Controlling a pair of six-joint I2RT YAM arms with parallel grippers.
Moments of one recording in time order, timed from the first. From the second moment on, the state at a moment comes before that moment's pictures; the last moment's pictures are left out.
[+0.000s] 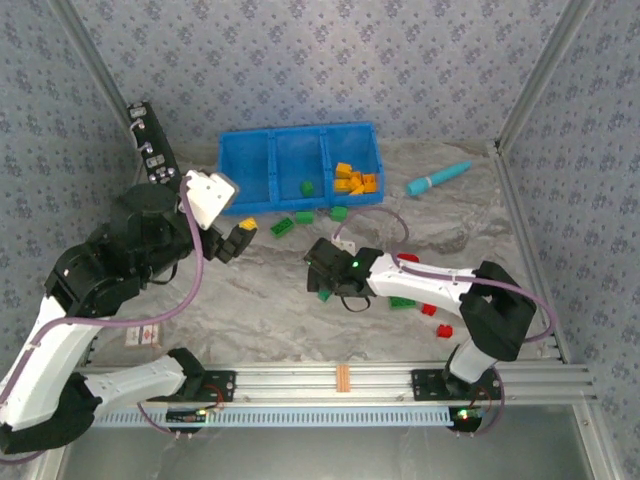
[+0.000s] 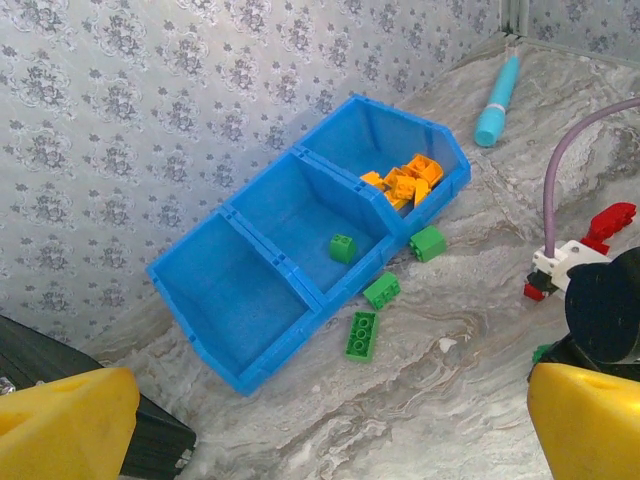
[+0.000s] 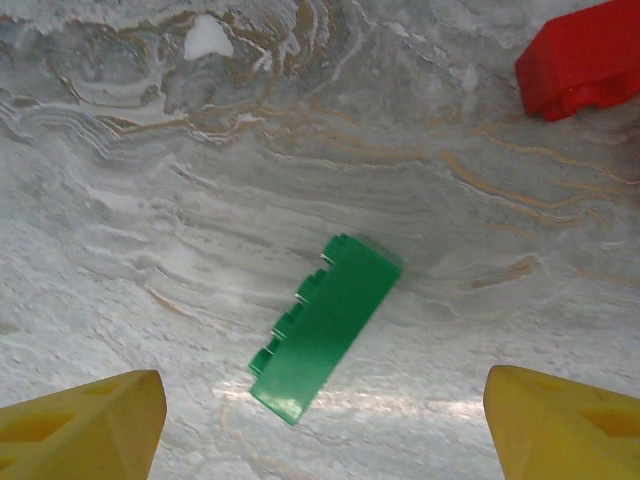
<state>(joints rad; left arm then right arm) -0.80 0.97 1.61 -1.05 -0.28 0.19 0.98 1.61 1.07 -0.60 0.22 0.98</state>
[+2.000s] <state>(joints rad) -0.80 0.97 1.63 -1.06 -0.36 0.21 0.68 2.49 2.43 -0.75 0.25 0.26</state>
